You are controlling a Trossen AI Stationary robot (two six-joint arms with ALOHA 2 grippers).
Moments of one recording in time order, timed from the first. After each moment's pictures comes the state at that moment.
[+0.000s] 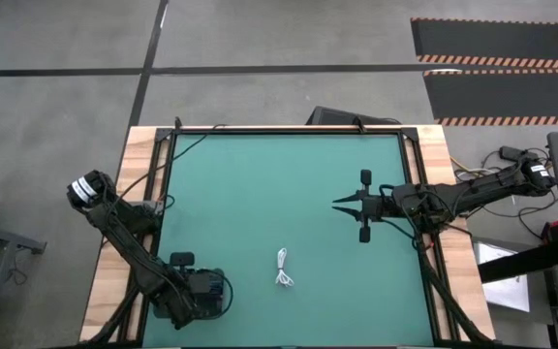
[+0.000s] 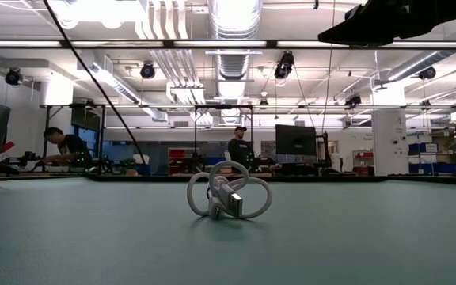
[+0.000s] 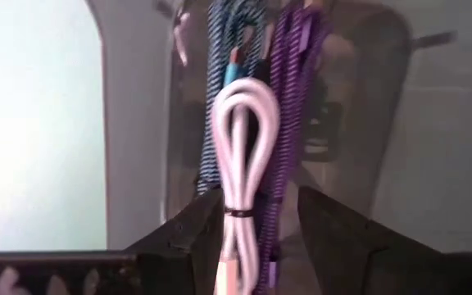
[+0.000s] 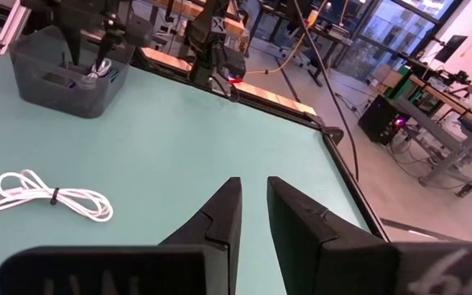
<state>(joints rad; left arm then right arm) -0.90 1.55 1.00 -0.90 -0.06 -1.01 0.18 0.88 0.49 0.17 0.26 -0.32</state>
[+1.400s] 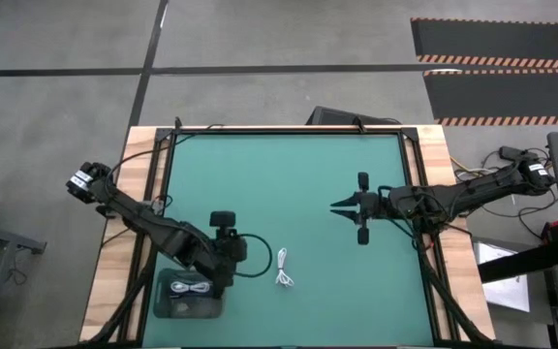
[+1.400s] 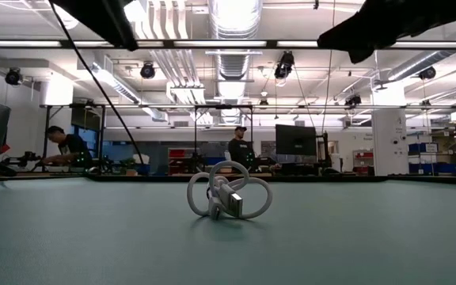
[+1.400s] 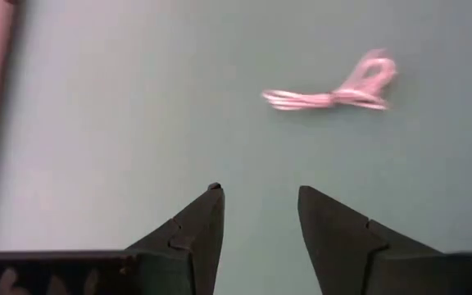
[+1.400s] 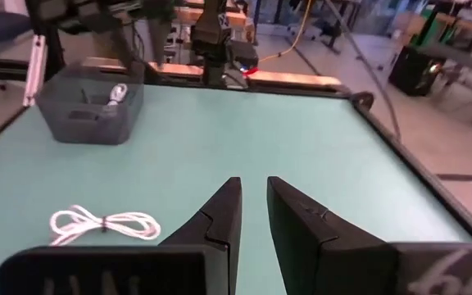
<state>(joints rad) -0.54 1.48 1.25 -0.89 -0.52 -0.36 0.19 0.92 0.49 0.18 0.25 -0.05</state>
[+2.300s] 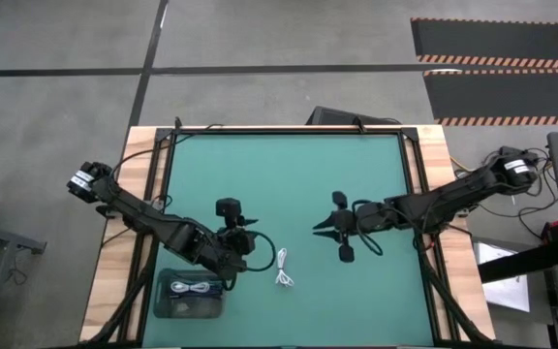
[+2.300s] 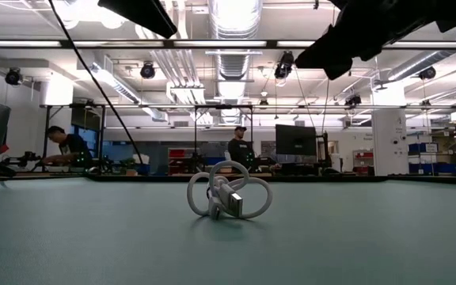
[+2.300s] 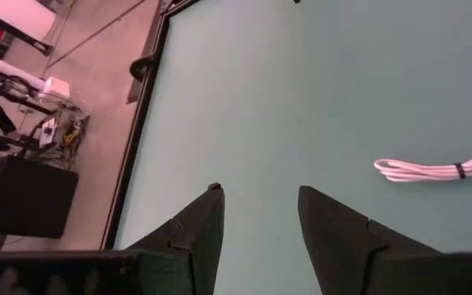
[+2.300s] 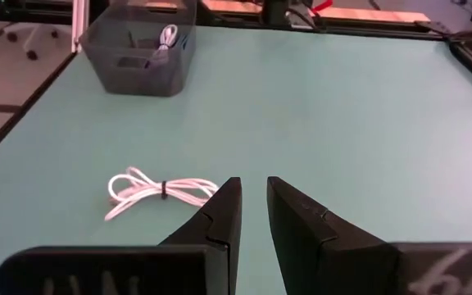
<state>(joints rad) -0.50 1.48 1.23 -0.71 -0.82 -0.14 0.24 1.25 0.63 0.18 0.15 0.05</state>
